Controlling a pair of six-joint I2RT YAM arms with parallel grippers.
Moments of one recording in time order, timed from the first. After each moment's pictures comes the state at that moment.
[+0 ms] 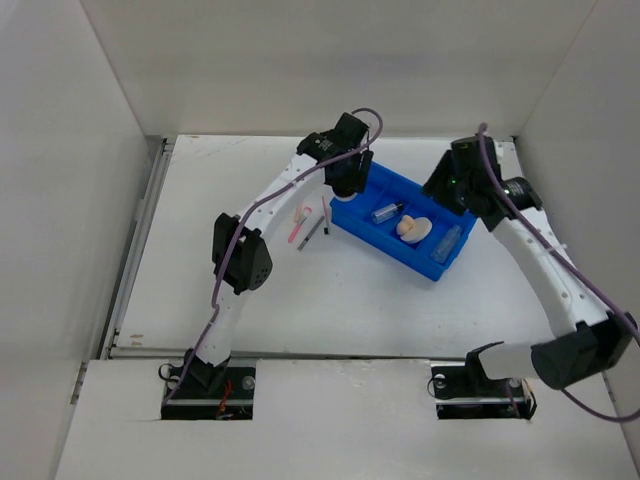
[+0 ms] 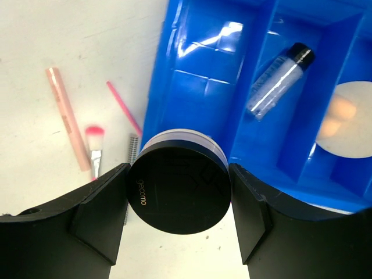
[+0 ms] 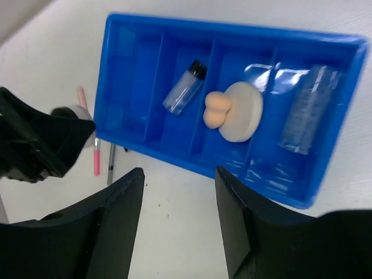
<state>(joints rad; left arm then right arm) -0.67 2.25 2.32 -0.99 -0.13 -0.27 0.31 1.29 1.44 -0.85 0.26 0.76</state>
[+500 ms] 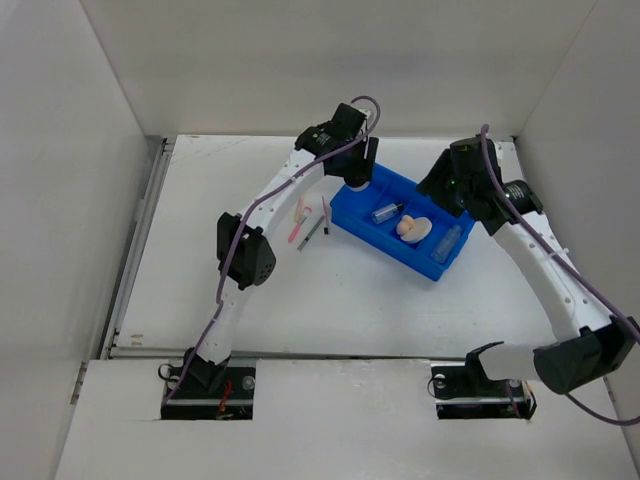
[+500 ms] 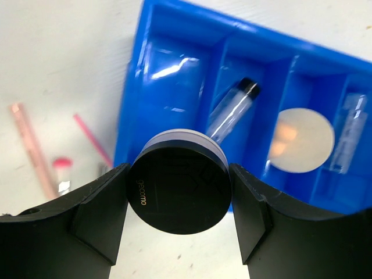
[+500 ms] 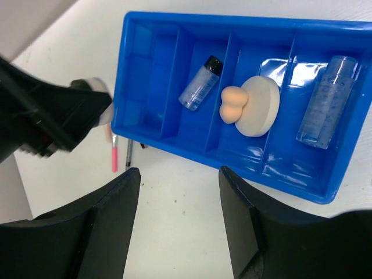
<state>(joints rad) -0.63 2.30 2.43 -0.97 -0.01 -0.32 0.35 1.33 1.44 -0.82 0.22 0.82</state>
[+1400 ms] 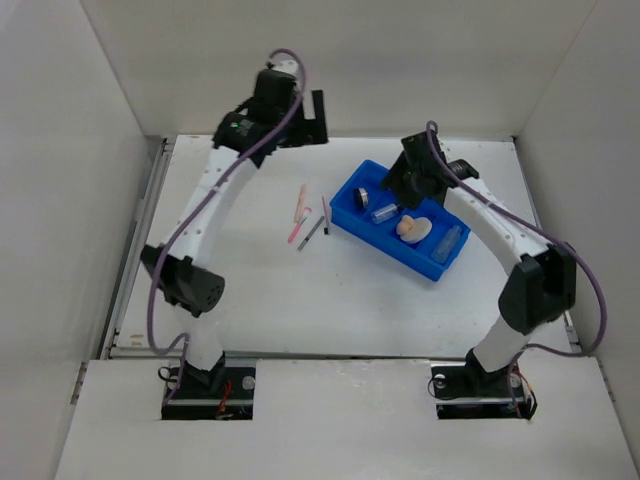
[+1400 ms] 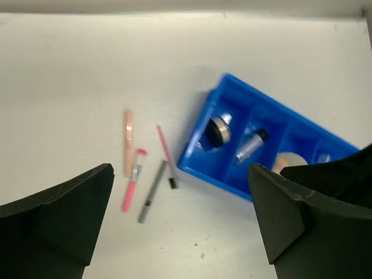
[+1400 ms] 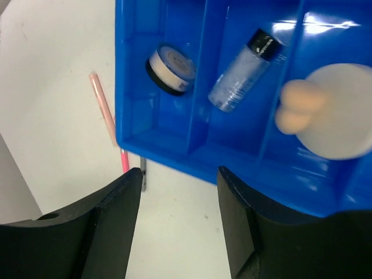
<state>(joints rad) -0.52 1.91 2.23 -0.91 -0.11 -0.38 0.40 1.63 1.51 -0.72 0.15 0.94</state>
